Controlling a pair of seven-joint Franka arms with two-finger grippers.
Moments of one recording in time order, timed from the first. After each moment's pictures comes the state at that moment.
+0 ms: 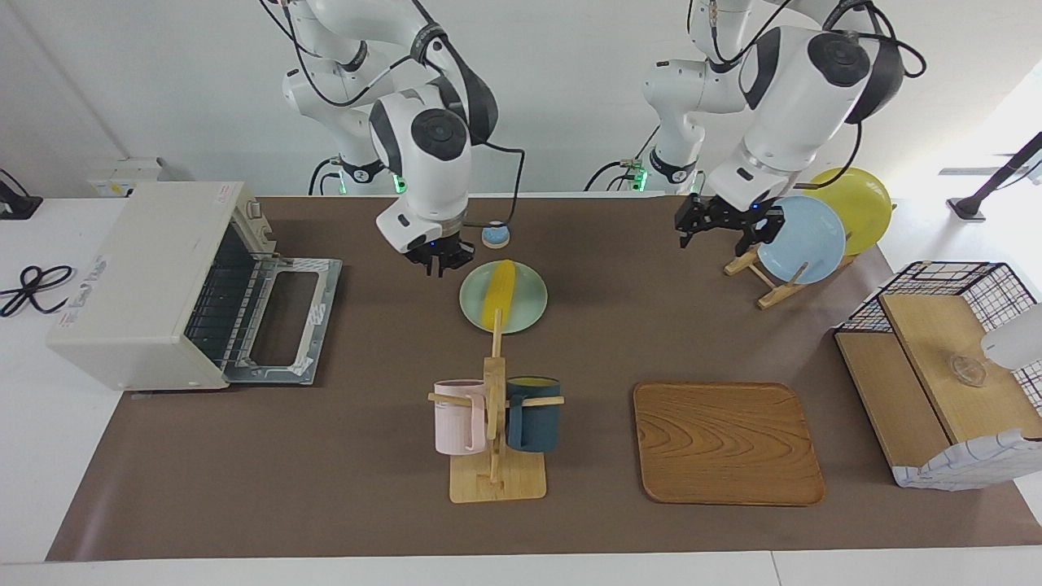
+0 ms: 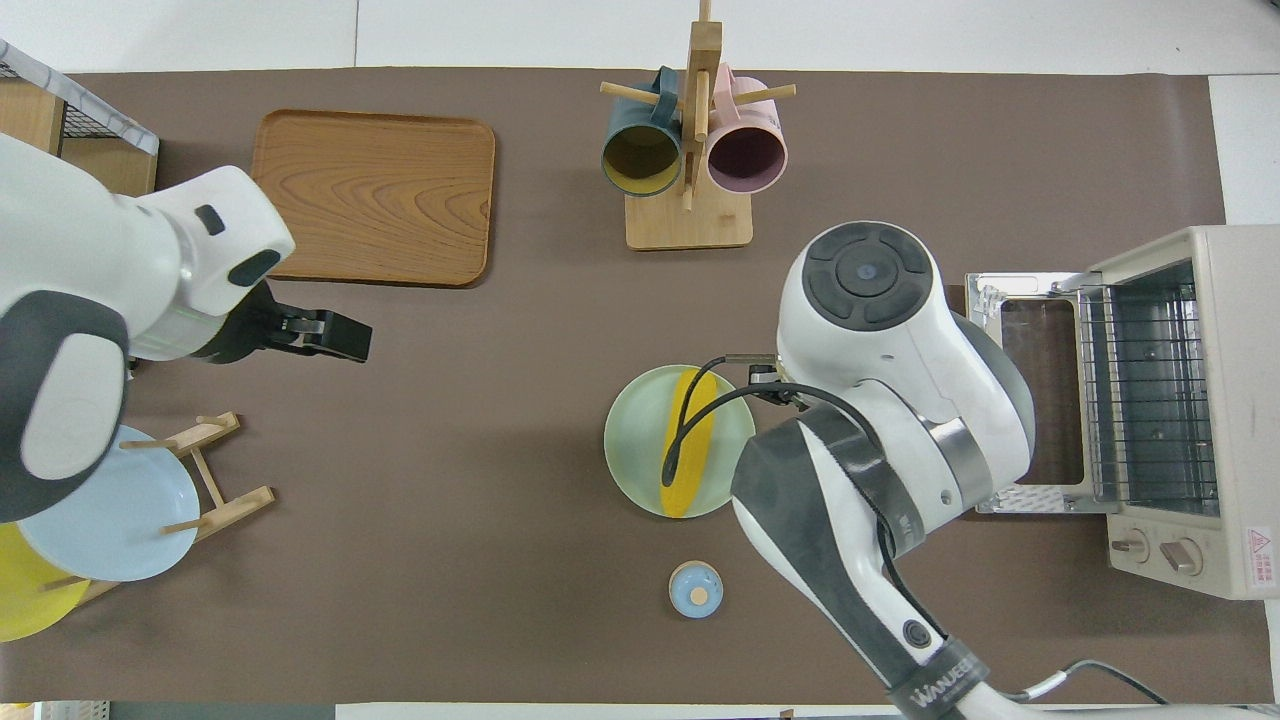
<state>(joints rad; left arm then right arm) -0.29 -0.03 -0.05 -1.83 -0.09 1.79 -0.11 0.33 0.11 0.10 -1.95 -0.08 1.85 0.58</state>
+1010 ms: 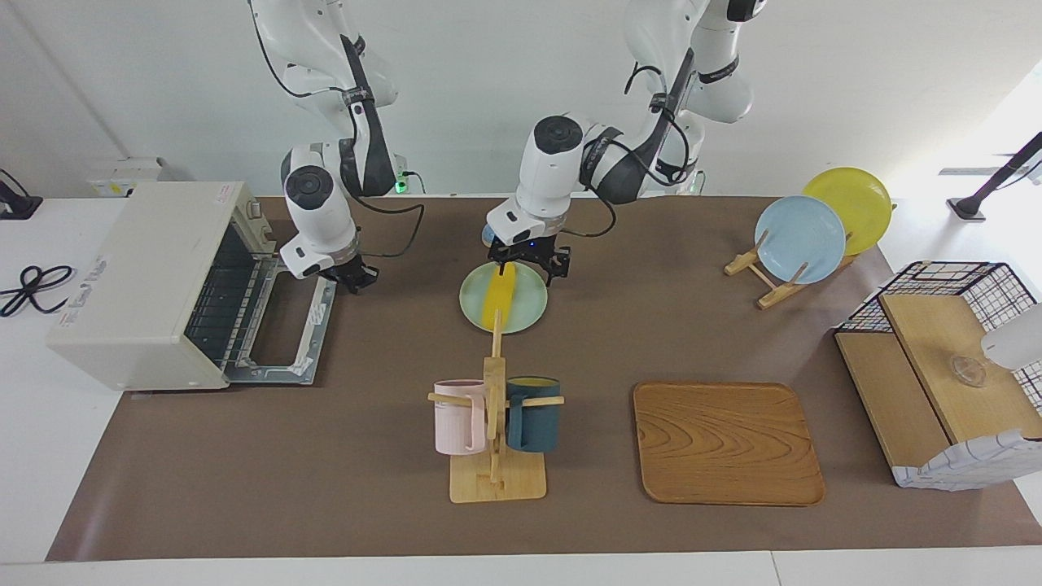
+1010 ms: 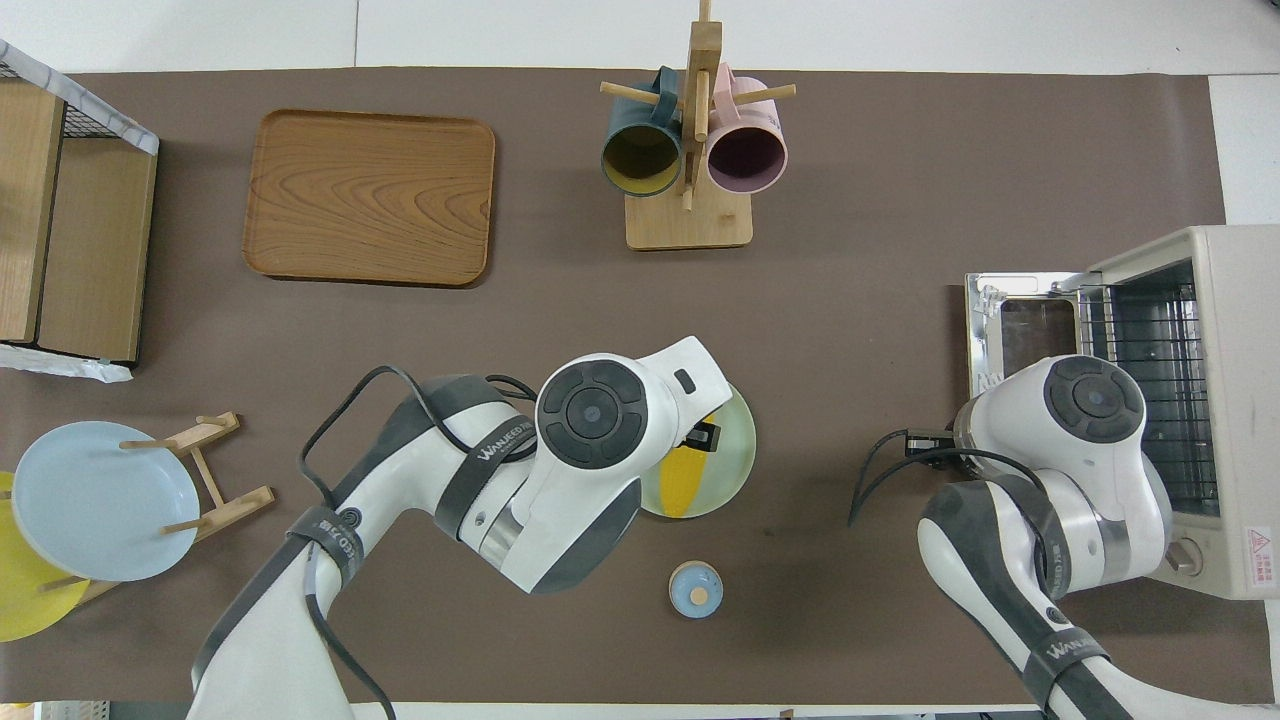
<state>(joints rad) -0.76 0.26 -0.05 -1.93 -0.10 2.29 -0.43 0.02 -0.03 0.10 -2.48 -0.08 2.29 0.33</state>
